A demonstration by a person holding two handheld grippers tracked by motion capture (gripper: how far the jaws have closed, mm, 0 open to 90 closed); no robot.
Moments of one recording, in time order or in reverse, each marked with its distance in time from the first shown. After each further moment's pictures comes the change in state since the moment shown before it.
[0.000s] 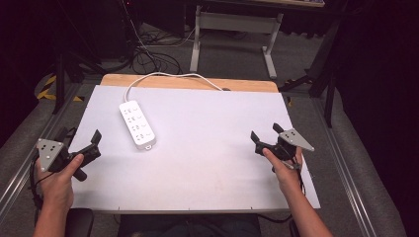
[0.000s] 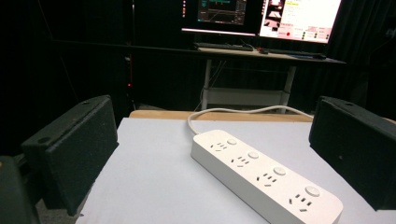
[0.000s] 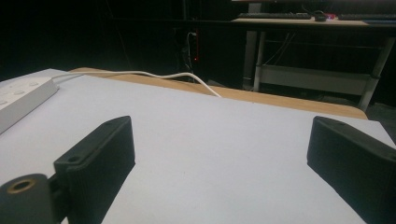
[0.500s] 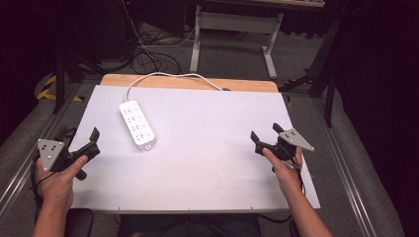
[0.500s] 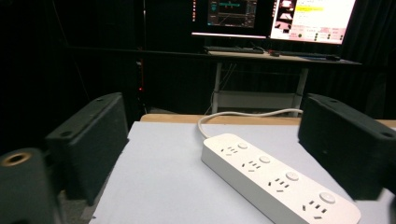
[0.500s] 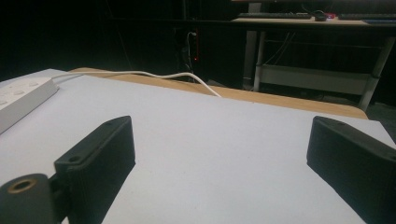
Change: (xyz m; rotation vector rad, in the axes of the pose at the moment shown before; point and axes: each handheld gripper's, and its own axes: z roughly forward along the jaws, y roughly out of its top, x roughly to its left) left arm -0.002 0.000 0.001 -0.015 0.061 0.036; right arm 0.000 0.000 0.000 0.000 0.000 0.001
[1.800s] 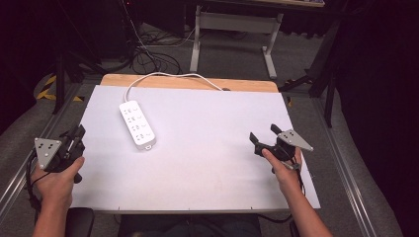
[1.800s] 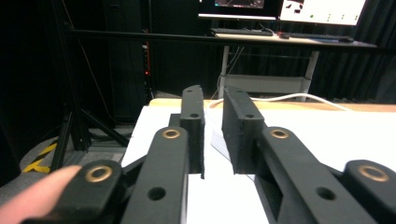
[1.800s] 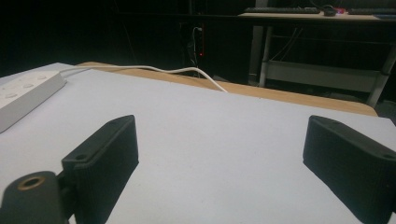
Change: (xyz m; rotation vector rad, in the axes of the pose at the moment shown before) left arm 0.005 0.007 -0.003 0.085 0.007 -0.004; right arm 0.002 -0.001 0.000 0.019 0.026 -0.006
